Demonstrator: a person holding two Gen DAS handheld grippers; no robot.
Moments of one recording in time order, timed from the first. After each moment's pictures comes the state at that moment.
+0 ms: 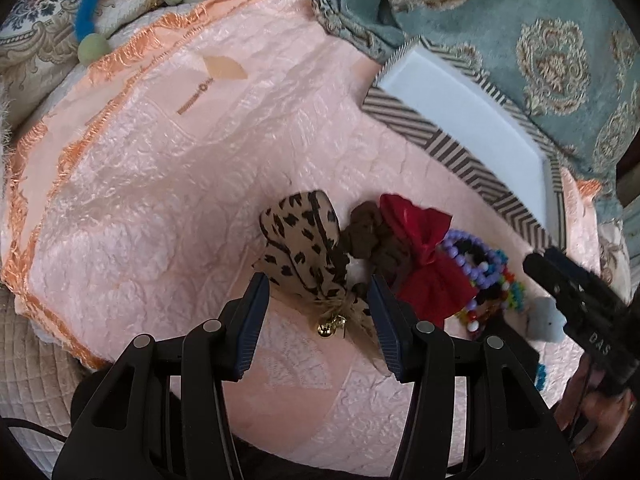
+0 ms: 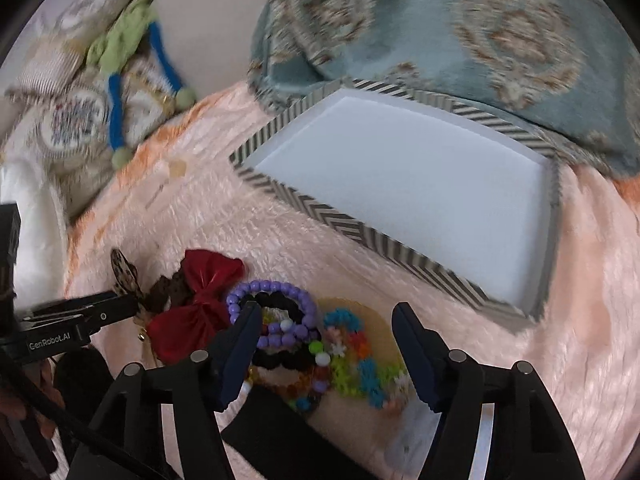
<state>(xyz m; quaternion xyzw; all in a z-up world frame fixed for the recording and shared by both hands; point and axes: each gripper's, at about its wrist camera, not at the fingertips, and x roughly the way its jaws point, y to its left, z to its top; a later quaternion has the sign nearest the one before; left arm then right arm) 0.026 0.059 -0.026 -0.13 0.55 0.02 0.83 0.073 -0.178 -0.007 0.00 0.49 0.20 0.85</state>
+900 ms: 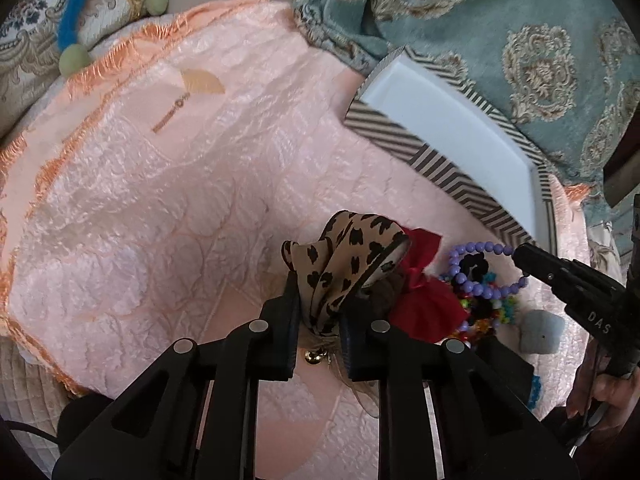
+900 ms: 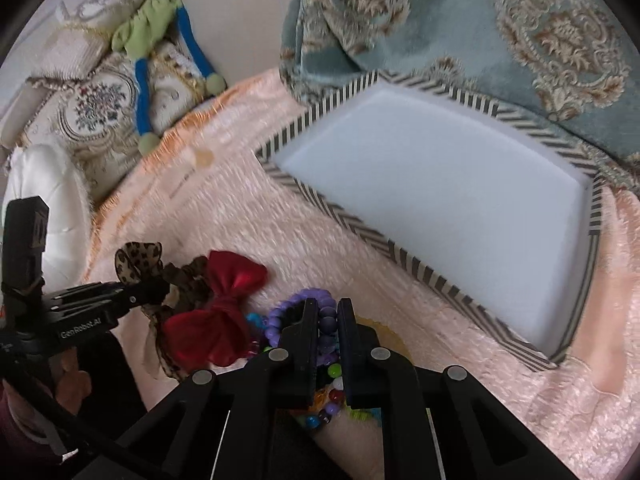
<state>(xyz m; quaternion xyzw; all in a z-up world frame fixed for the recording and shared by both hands) 0.037 0.058 -0.022 -0.14 0.51 -0.01 0.84 0.083 -0.189 0.002 0.01 0.49 0.26 0.83</state>
